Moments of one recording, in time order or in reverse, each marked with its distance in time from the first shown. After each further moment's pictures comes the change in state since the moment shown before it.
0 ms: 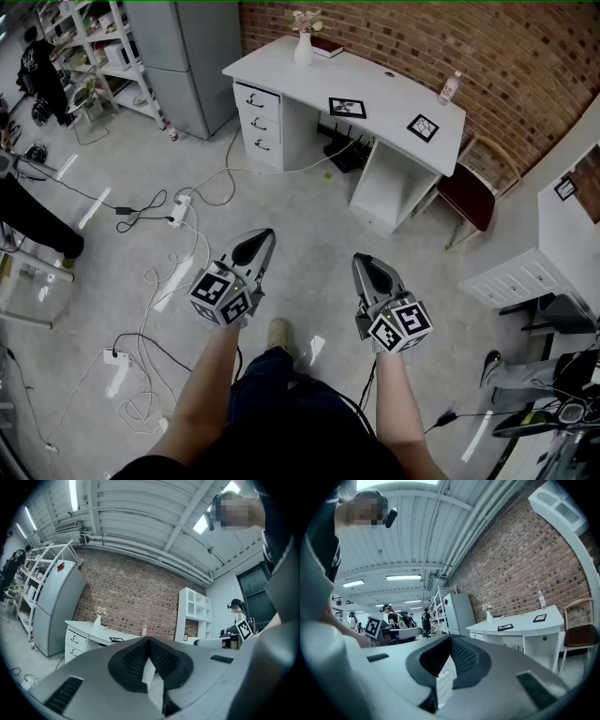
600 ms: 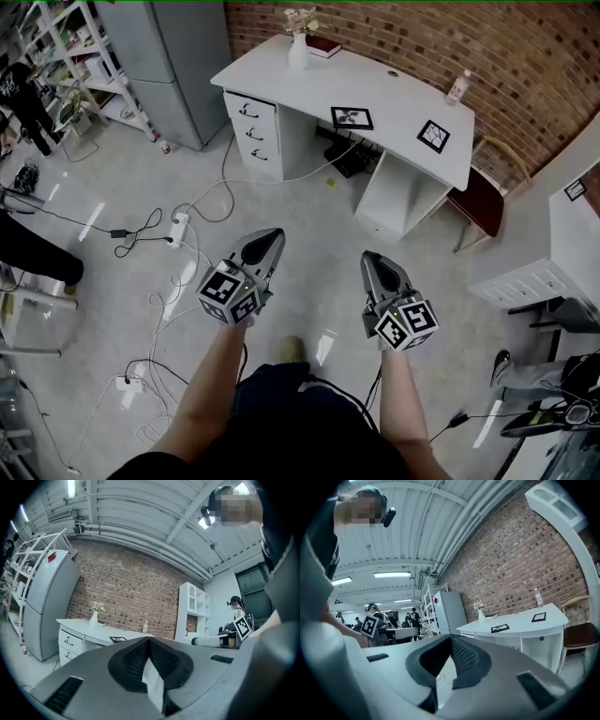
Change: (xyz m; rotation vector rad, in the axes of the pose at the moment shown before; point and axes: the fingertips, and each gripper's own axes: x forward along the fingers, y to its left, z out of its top) left arm 0.107 0.105 0.001 0.012 0.067 -0.068; right arm 0.121 -0.081 0.005 0.027 0.007 -0.097
